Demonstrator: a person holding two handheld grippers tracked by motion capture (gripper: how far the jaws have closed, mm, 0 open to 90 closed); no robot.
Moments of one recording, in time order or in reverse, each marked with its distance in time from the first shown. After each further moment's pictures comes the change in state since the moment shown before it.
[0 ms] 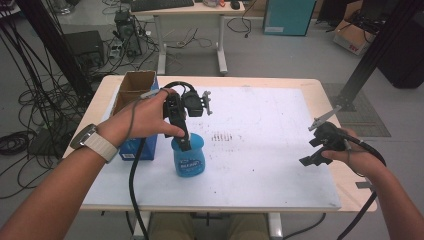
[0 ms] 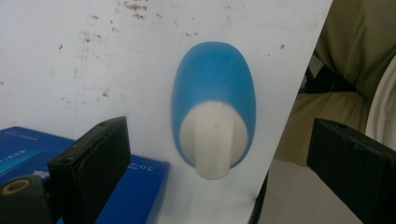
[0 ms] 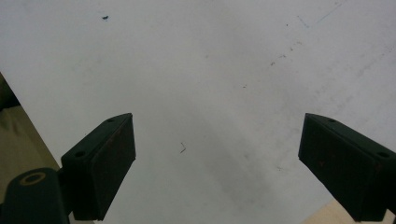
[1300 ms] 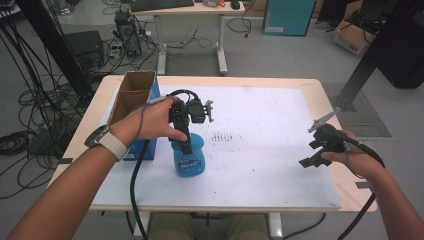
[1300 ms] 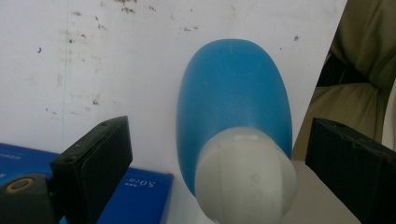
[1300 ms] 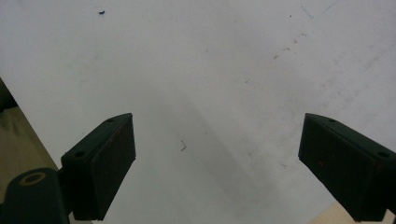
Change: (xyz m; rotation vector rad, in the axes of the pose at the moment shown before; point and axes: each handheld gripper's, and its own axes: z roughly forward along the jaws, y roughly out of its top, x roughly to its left) left arm 0.010 0.005 0.035 0.034 -0.028 0.043; right arm -0.002 -0.004 0.005 0.002 0.007 0.014
